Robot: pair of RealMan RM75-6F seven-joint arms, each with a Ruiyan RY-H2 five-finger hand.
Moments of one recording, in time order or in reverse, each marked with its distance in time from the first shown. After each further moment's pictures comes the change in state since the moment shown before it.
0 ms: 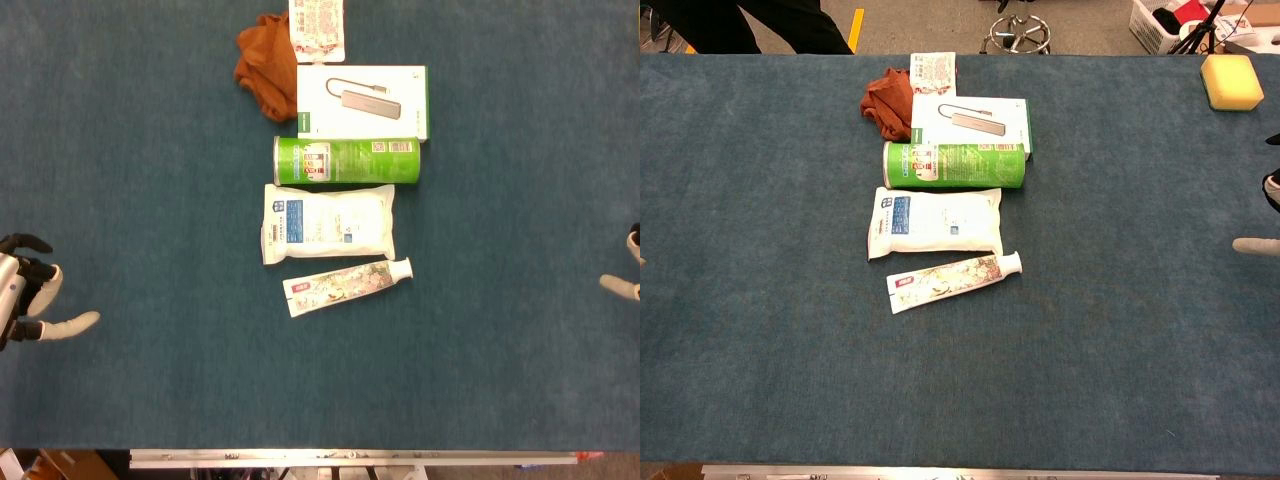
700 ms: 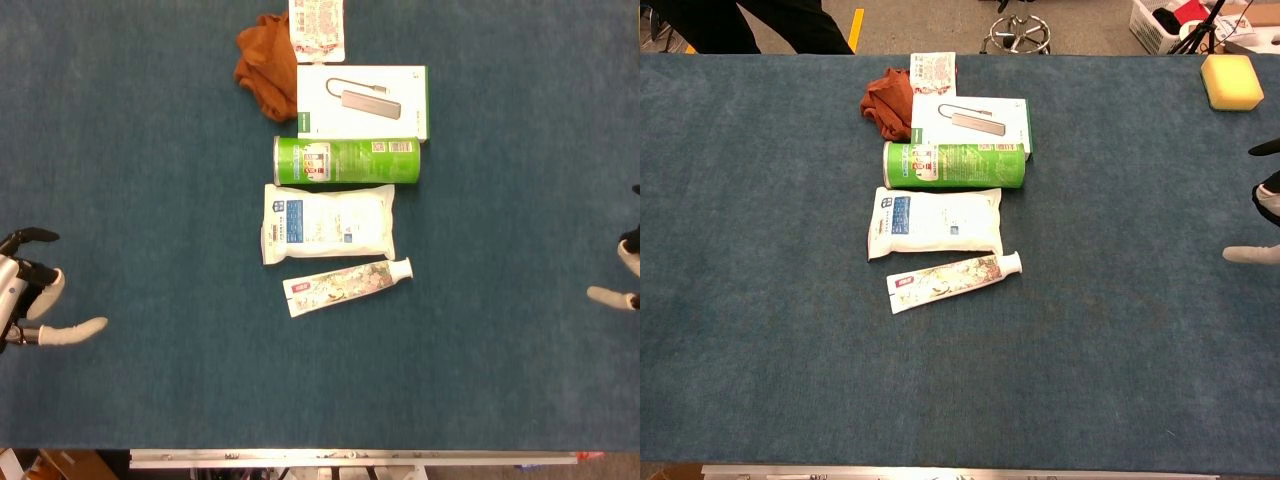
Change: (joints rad) left arm -0.008 -0.016 0.014 0.052 0.041 0.038 -0.098; right arm 0.025 0.021 -0.030 0.001 -0.038 -0.023 0.149
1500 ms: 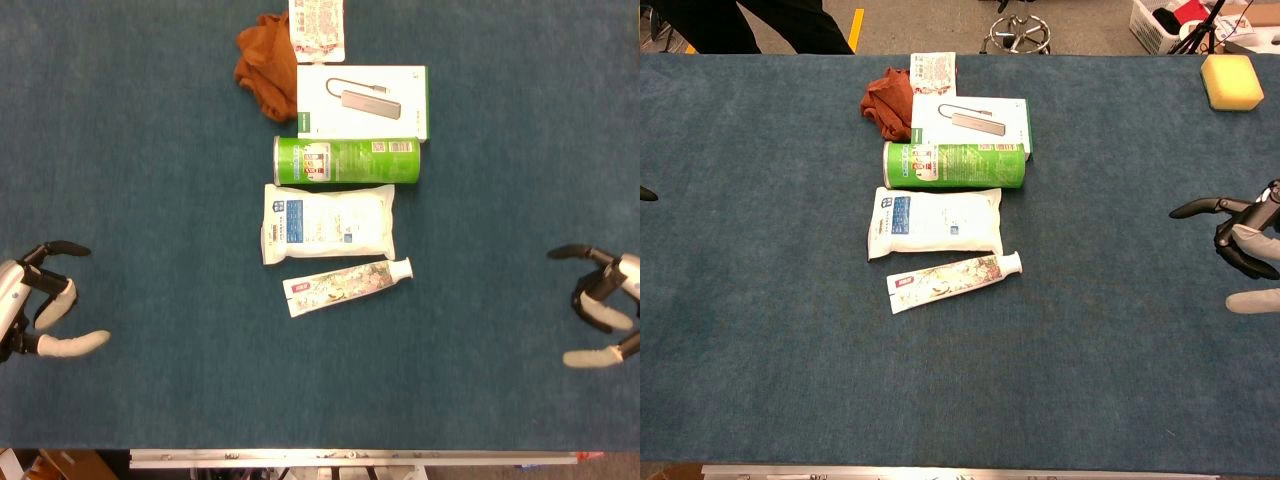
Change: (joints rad) left arm -0.034 0.005 0.053 0.015 0.058 0.026 -0.338; right arm 0.145 -0.018 -0.190 0.185 -0.314 0.151 0.862
